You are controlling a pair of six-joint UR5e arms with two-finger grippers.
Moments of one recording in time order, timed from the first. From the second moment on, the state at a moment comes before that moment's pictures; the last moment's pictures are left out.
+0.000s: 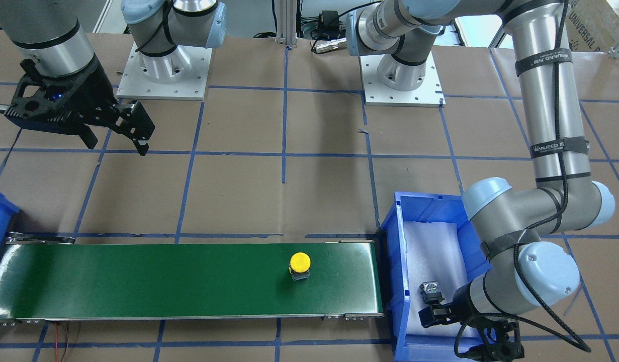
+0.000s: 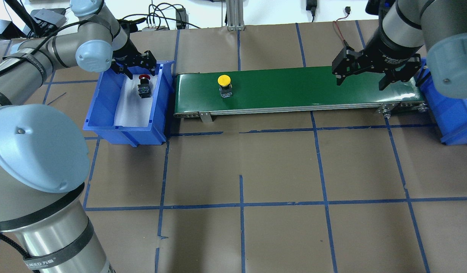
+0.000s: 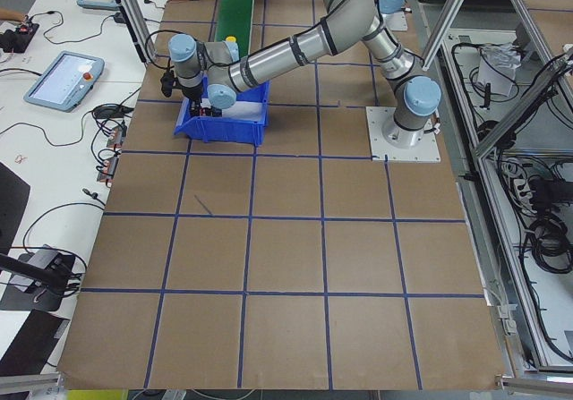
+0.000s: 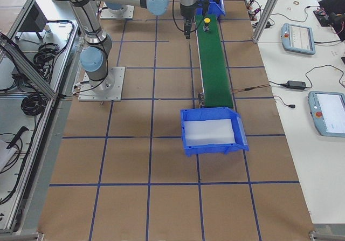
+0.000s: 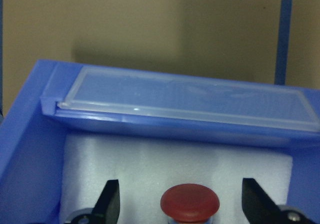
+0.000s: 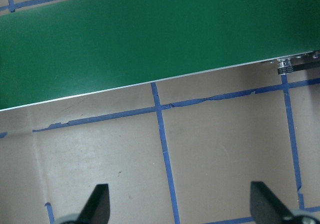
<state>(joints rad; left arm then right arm) -1.42 -2.29 -1.30 -1.07 1.48 0.06 1.48 -1.60 1.70 -1.78 -1.53 0.08</state>
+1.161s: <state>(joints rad) -1.42 -2.23 -1.30 -1.11 1.47 0.06 1.47 -1.60 1.70 -1.78 -1.53 0.08</state>
